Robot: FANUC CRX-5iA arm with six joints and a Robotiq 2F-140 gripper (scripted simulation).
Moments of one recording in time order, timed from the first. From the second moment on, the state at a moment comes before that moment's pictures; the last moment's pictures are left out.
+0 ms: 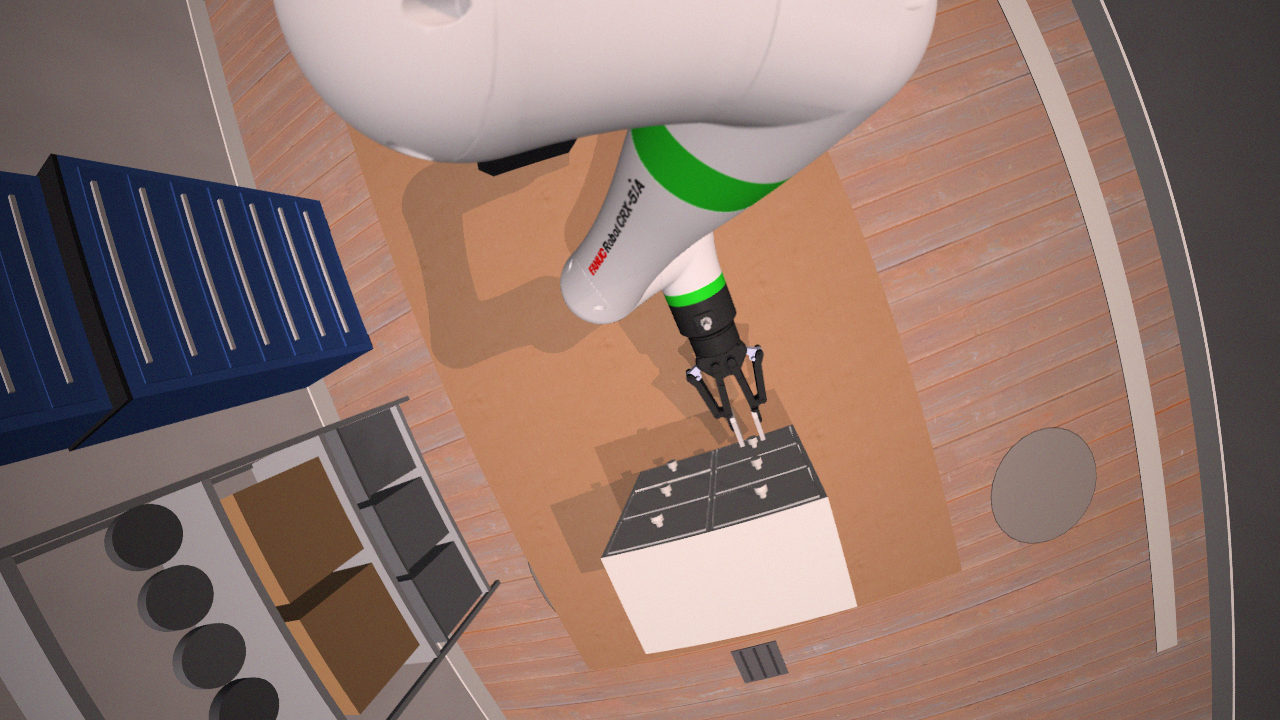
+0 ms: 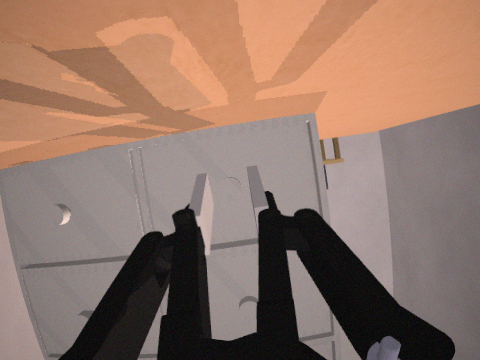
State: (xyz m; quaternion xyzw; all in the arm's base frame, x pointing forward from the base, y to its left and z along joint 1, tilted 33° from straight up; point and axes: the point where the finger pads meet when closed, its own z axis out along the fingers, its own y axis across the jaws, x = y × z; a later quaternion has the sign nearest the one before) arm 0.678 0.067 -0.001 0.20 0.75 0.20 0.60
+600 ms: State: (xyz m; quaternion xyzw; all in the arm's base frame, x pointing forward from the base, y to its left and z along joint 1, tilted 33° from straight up) arm 0.685 0.066 0.000 0.20 0.75 0.20 0.60
